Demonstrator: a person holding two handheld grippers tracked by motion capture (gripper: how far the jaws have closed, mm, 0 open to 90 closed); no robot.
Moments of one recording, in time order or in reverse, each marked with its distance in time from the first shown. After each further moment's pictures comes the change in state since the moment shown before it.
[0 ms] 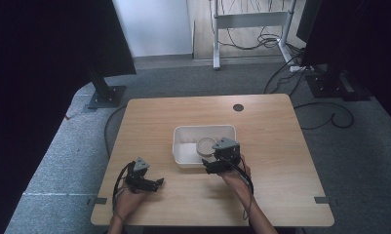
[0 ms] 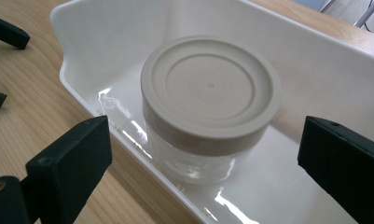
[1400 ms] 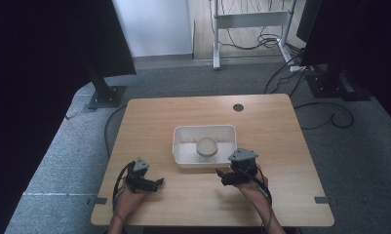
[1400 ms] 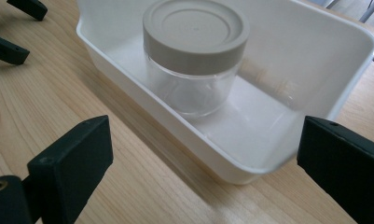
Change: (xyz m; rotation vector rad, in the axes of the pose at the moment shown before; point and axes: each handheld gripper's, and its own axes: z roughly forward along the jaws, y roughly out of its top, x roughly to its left) left arm 0.000 0.000 0.000 0.001 0.001 0.001; right arm -0.012 -0.036 -0.046 -0.009 0.015 -0.022
